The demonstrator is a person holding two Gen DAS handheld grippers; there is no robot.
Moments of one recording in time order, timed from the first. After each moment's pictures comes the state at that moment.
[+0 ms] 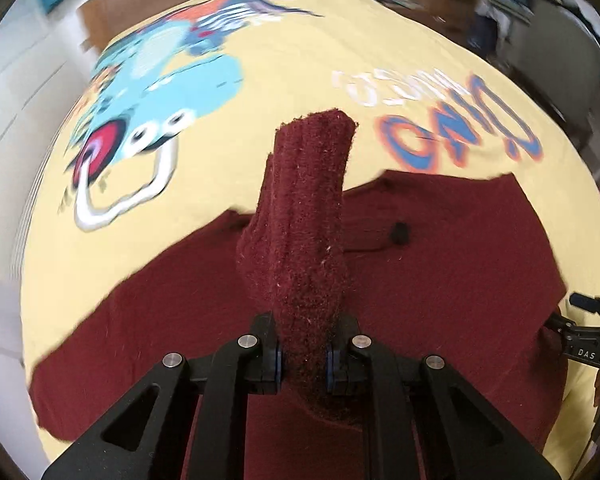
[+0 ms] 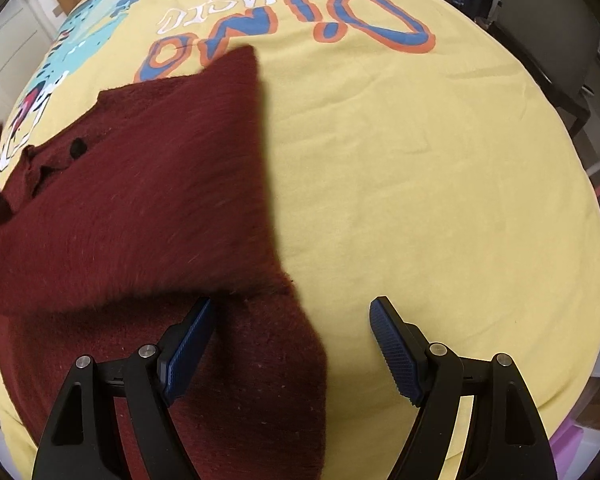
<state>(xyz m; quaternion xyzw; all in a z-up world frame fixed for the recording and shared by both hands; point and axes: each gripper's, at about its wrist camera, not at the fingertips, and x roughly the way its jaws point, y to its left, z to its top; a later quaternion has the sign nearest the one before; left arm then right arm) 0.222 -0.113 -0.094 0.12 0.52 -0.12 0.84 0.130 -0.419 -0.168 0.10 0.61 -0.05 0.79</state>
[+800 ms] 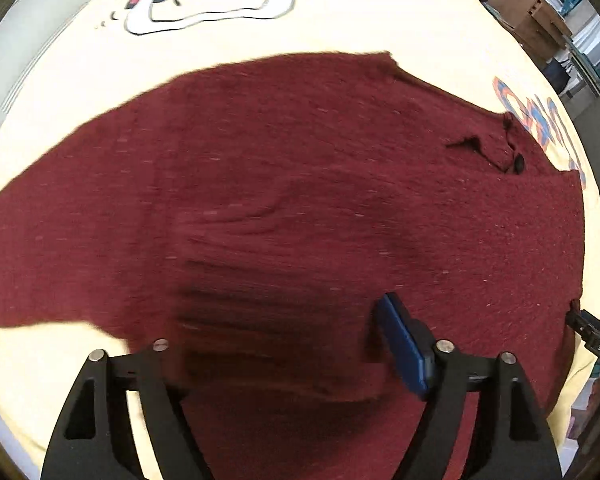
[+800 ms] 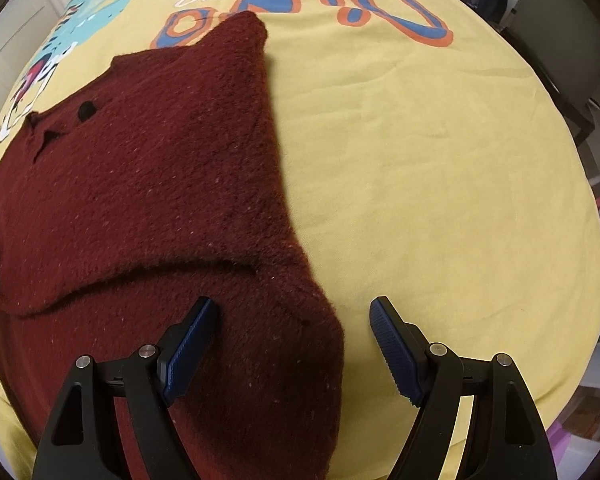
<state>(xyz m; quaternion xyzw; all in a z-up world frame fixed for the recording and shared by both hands) 0.199 0.021 -0.138 -0.03 0.62 -0.05 0.78 0.113 -0.396 -0.167 0.06 0.62 -0.04 0.78</state>
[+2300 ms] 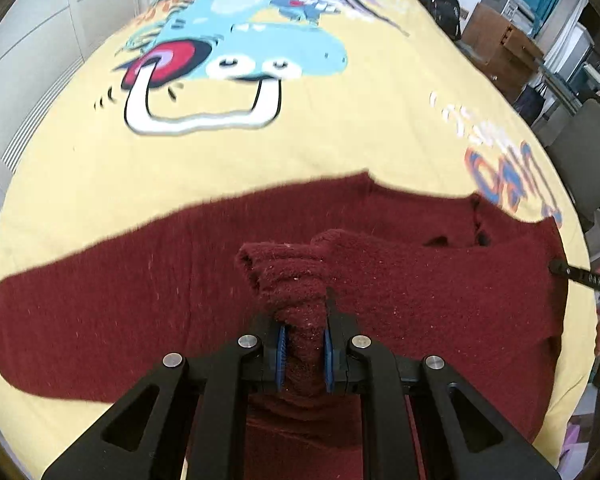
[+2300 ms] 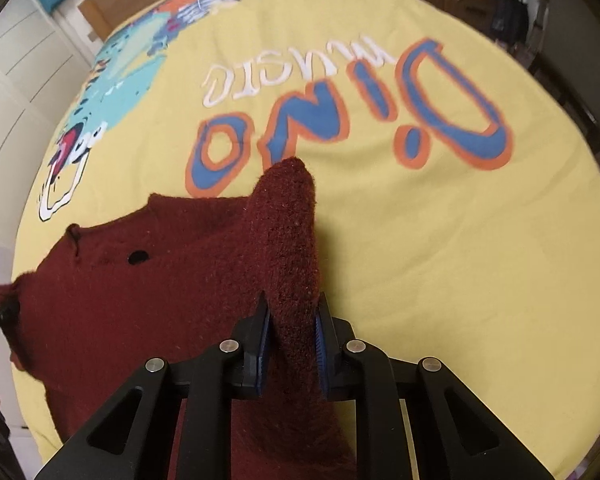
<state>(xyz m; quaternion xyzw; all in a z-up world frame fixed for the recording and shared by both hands) 0.219 0.032 -0.067 -0.02 0.53 -0.08 0.84 0.215 -0.411 -0.120 0.13 0.56 0.02 0.82</state>
